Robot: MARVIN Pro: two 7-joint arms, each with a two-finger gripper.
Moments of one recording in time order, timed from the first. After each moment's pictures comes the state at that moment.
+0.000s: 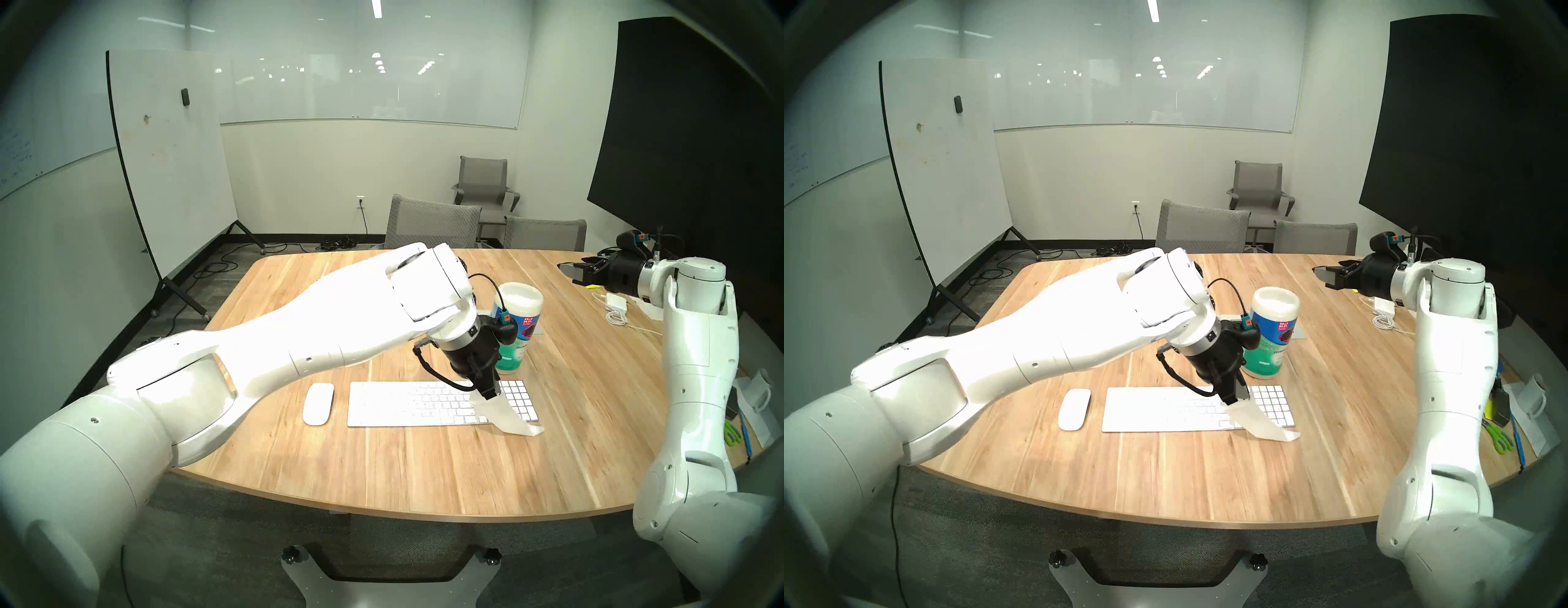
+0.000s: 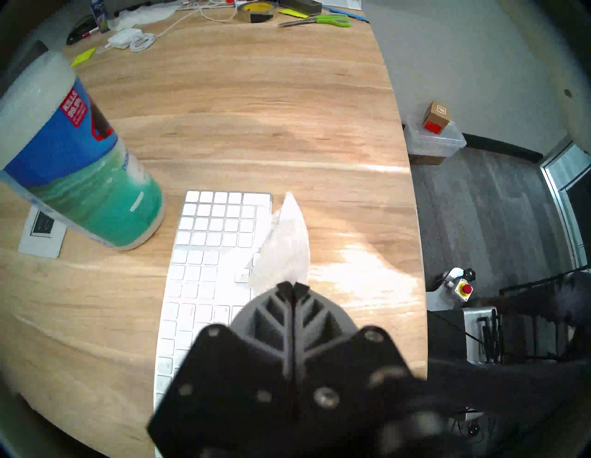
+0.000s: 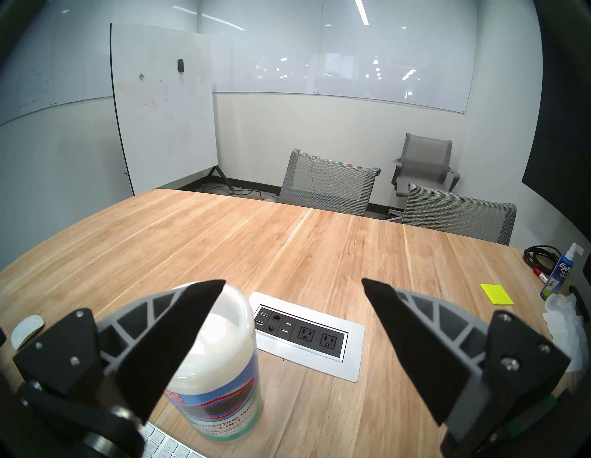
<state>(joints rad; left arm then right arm) 0.46 -1.32 -0.38 -1.41 -0.39 0.94 -0.88 -0.97 -1.14 1.94 -1.38 -0.19 0.63 1.02</state>
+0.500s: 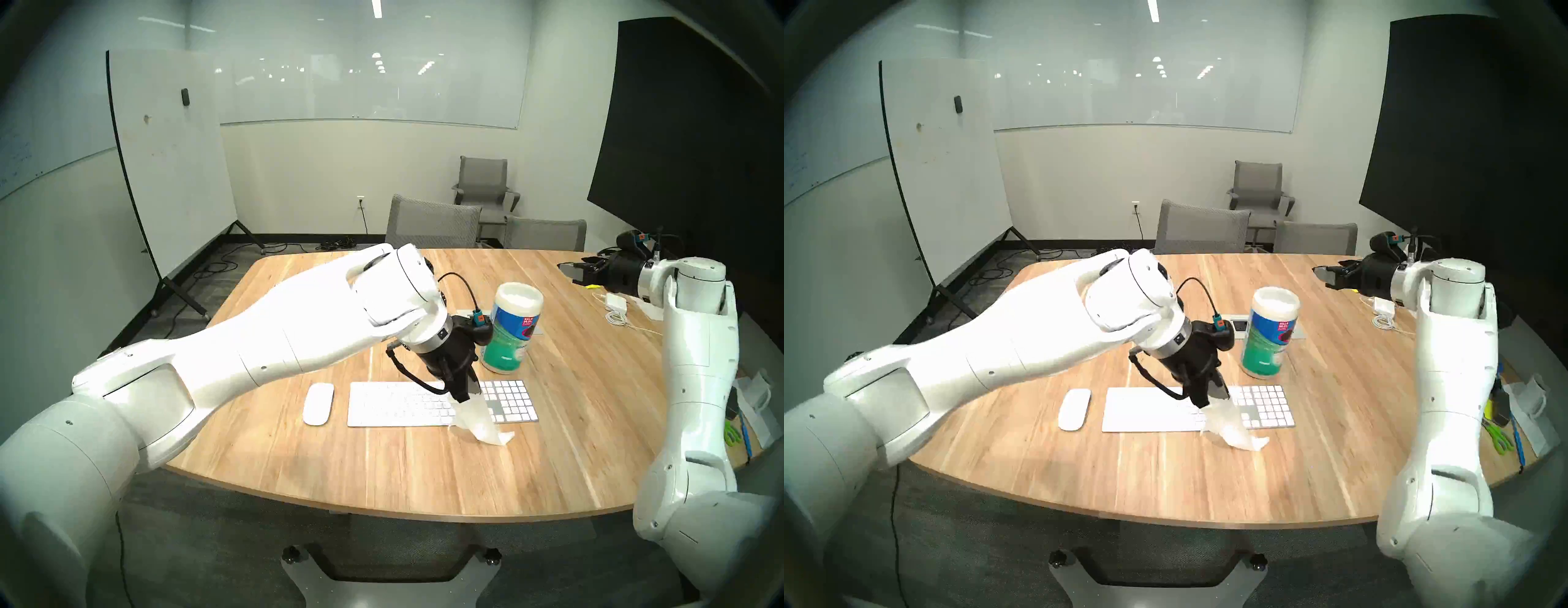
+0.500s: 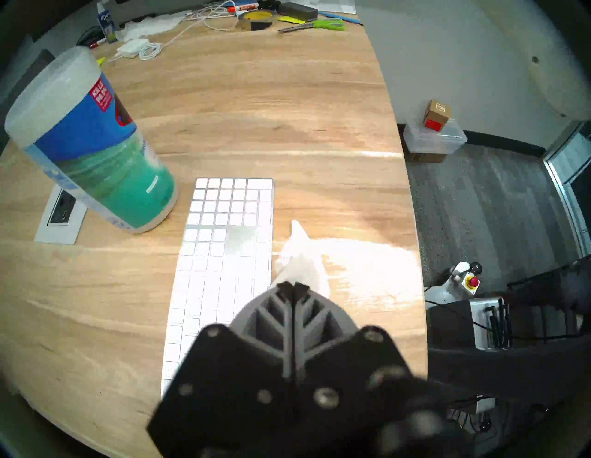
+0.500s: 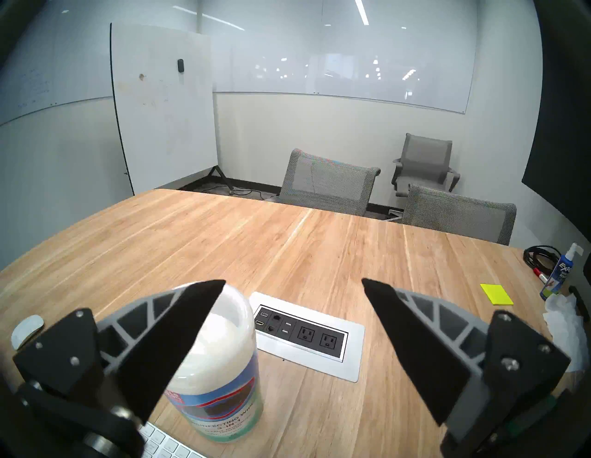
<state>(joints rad) 0.51 -1.20 -0.38 -1.52 -0.39 0.90 -0.86 -0.97 -1.14 1.94 -1.38 -0.19 0.63 1.02</state>
